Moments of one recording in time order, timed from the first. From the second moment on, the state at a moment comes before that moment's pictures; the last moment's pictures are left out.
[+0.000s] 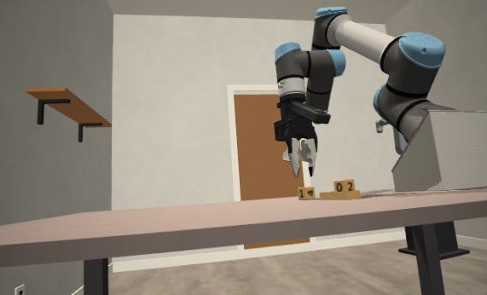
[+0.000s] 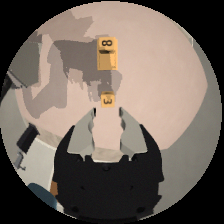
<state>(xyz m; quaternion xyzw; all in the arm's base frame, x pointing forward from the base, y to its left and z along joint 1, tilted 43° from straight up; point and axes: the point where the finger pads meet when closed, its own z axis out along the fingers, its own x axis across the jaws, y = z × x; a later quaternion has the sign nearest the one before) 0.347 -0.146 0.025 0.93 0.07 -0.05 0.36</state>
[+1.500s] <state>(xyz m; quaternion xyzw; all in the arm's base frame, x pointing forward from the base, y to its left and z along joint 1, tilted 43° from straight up) 0.347 -0.159 0.011 0.93 0.07 -0.05 0.36</state>
